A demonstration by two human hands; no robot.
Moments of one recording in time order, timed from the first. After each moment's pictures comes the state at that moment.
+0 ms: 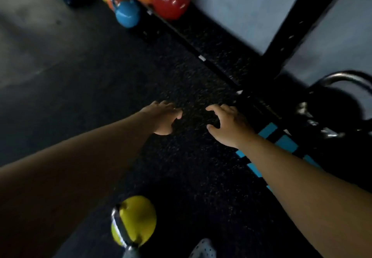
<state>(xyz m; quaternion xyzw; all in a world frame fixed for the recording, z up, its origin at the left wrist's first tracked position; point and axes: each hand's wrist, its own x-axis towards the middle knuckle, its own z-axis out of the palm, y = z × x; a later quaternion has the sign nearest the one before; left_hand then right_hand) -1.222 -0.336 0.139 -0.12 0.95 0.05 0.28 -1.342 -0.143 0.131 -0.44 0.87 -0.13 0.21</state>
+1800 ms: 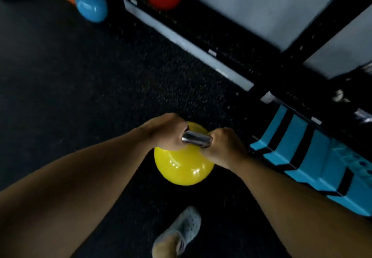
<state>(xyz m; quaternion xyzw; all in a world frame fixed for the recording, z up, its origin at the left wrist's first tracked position) -1.181 -0.498 0.092 0.05 0.96 0.17 0.23 -1.229 -0.315 0.075 -0.25 0.93 -0.15 0.22</state>
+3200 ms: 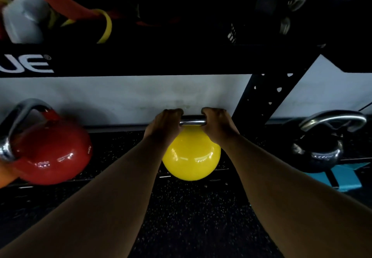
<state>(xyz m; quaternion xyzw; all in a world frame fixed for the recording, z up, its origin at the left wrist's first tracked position) -1.690 -0.533 0.158 0.20 0.96 0.18 0.02 -1.652 -0.368 0.163 0.04 0.98 -0.21 -0.03</state>
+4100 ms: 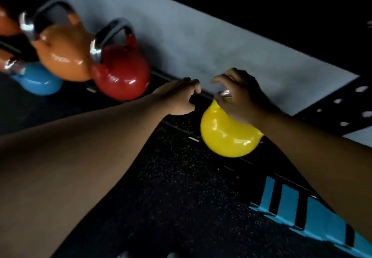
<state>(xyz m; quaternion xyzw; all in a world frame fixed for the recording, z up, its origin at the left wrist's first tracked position) -1.625 -0.655 0.164 0.09 0.96 0.24 0.09 -1.648 -0.449 0.206 -0.33 0.94 -0.11 -0.04</state>
